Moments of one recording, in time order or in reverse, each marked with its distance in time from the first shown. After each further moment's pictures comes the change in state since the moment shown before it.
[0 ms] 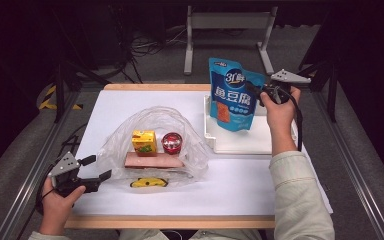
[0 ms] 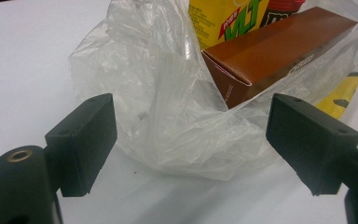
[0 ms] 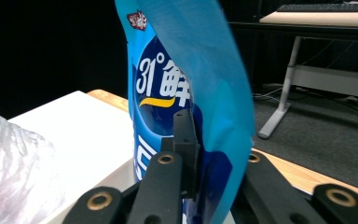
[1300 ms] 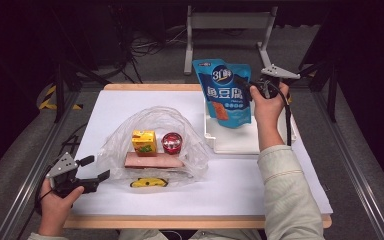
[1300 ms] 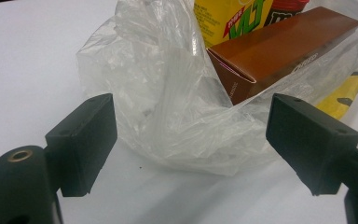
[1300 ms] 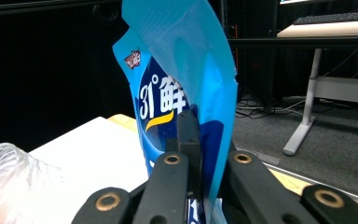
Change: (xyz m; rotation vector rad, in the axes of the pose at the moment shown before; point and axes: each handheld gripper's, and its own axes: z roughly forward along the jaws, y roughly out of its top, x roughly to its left) left arm 0.001 -0.002 -0.003 -0.007 0.013 -0.008; right arm 0.018 0.012 0.026 -0.080 0.066 0.065
